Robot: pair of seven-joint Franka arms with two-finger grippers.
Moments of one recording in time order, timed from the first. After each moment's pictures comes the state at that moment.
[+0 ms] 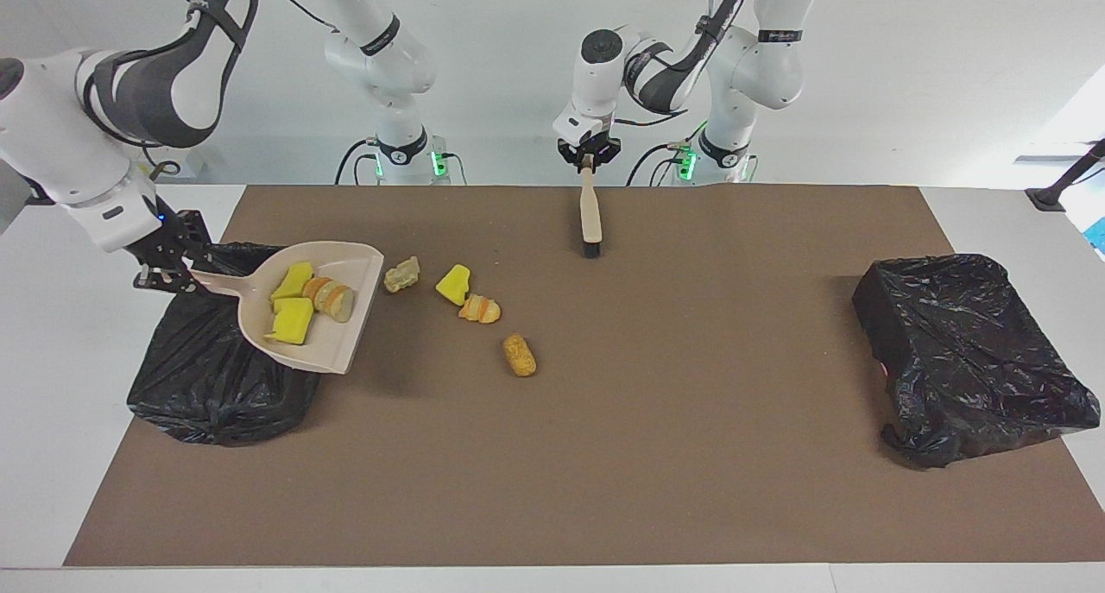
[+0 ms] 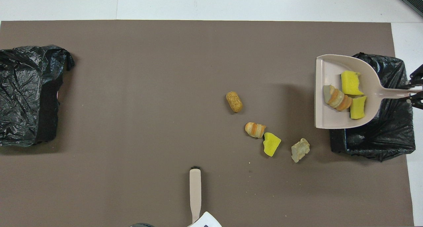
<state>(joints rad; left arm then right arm) -1.04 -0.27 -0.10 -2.61 -0.26 2.24 -0.90 -0.42 0.19 0.08 -1.61 0.06 1.77 -1.79</state>
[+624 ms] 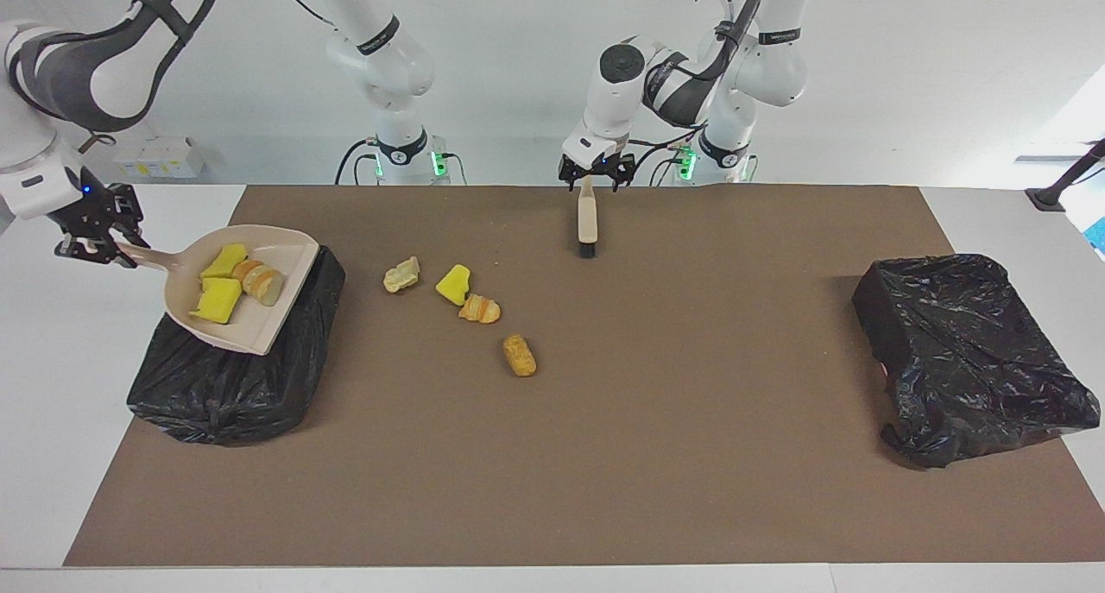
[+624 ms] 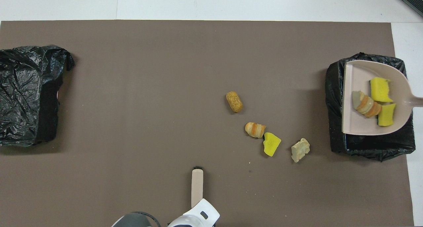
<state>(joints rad) -0.77 -0.17 -0.08 -2.37 -0.17 2.15 -0.70 -0.48 0.18 0.00 -1.61 -0.05 1.77 -1.87</state>
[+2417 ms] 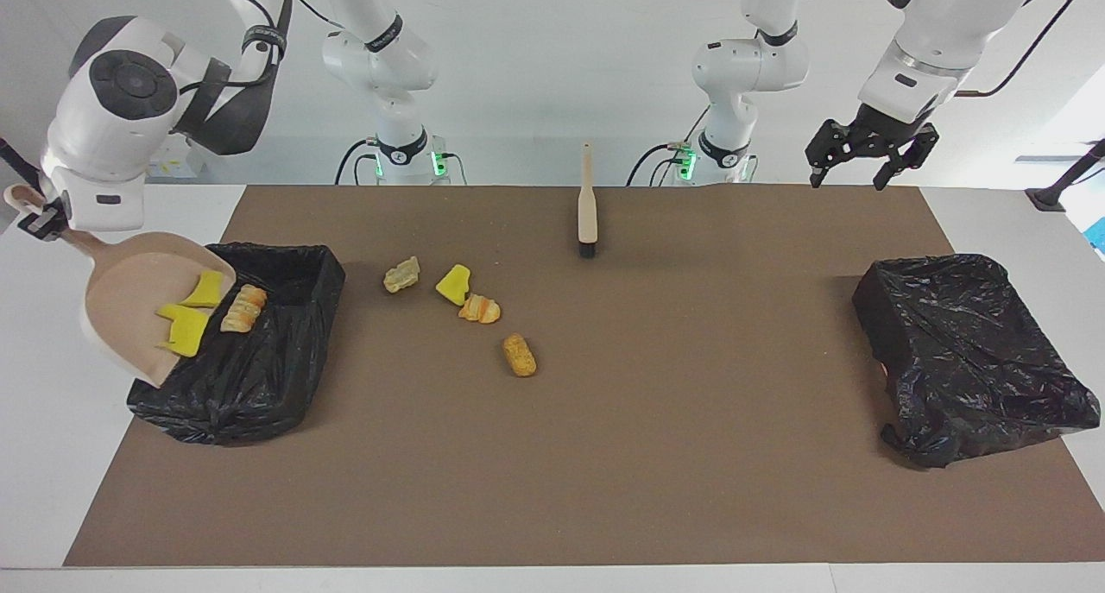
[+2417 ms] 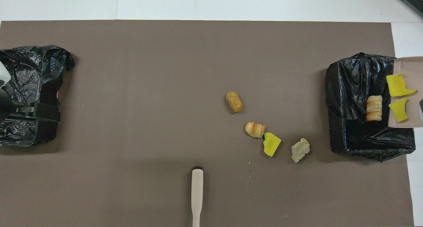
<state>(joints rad) -0.04 -0.13 -0.07 -1.68 -0.02 1.55 -0.01 -0.20 0.12 0.03 -1.65 -0.91 1.75 -1.31</state>
